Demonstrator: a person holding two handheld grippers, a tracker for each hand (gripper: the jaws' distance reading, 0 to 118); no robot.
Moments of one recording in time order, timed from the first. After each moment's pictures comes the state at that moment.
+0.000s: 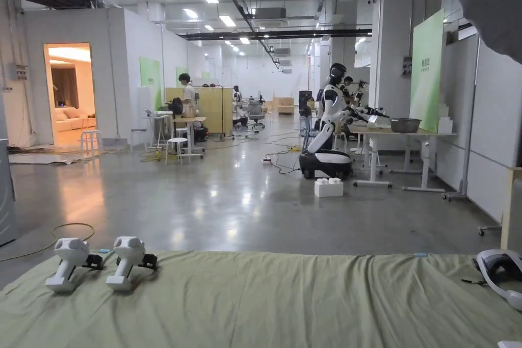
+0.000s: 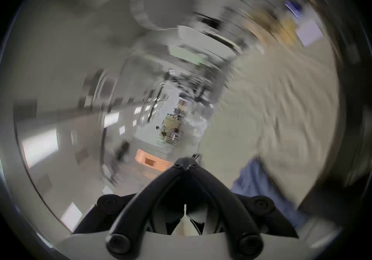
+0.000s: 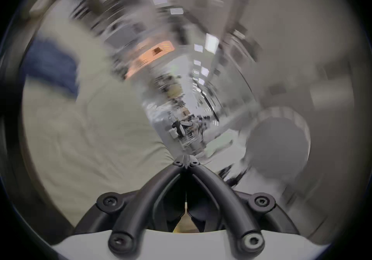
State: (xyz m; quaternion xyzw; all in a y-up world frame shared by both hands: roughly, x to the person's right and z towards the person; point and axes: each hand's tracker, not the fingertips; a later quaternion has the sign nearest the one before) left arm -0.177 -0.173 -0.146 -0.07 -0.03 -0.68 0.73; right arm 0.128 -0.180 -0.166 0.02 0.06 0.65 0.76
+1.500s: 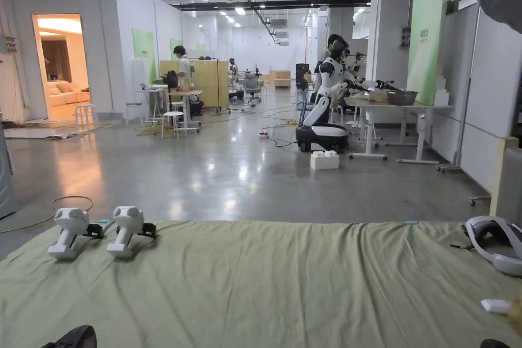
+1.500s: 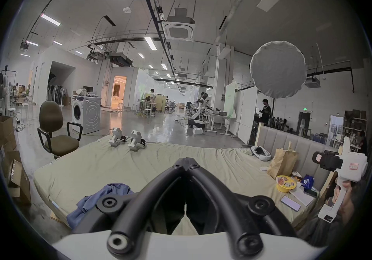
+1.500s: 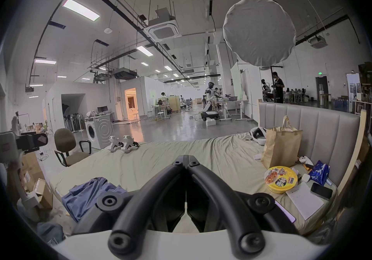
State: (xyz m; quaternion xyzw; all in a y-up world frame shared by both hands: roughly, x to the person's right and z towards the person) left arm -0.258 -0.104 -0.124 -0.02 -0.01 0.06 1.00; right arm 0.203 -0.139 -0.148 -0.04 0.07 -0.05 1.00
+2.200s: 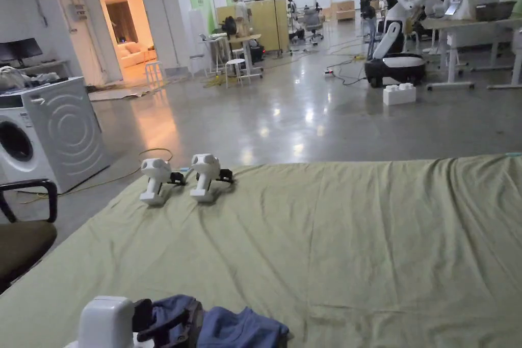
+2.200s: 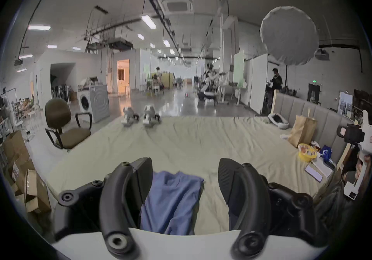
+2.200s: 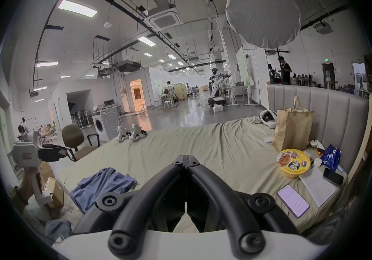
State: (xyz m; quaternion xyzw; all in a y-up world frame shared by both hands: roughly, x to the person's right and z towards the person) left arm -0.319 -0.168 -0.200 -0.18 0.01 0.02 0.98; right arm 0.220 -0.178 -0.152 -0.10 0.10 -0.07 0.99
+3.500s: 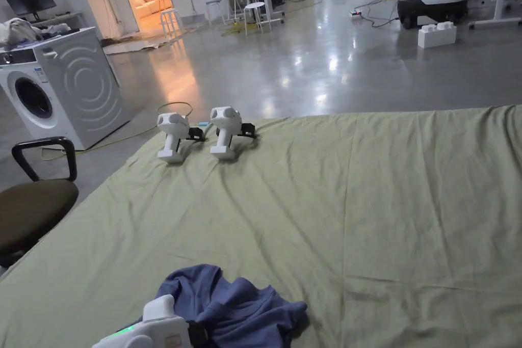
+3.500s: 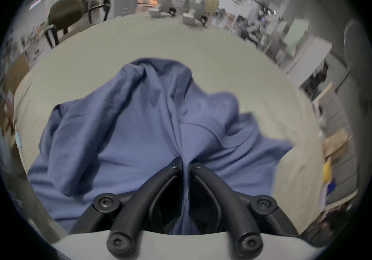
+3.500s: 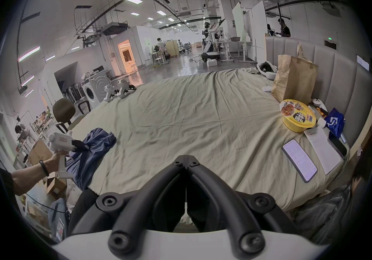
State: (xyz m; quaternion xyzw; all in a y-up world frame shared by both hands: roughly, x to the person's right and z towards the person) left arm -0.448 -0.348 -0.363 -0.39 0.10 0.23 0.88; right arm 0.179 -0.240 -0.206 -0.28 0.08 -0.07 0.95
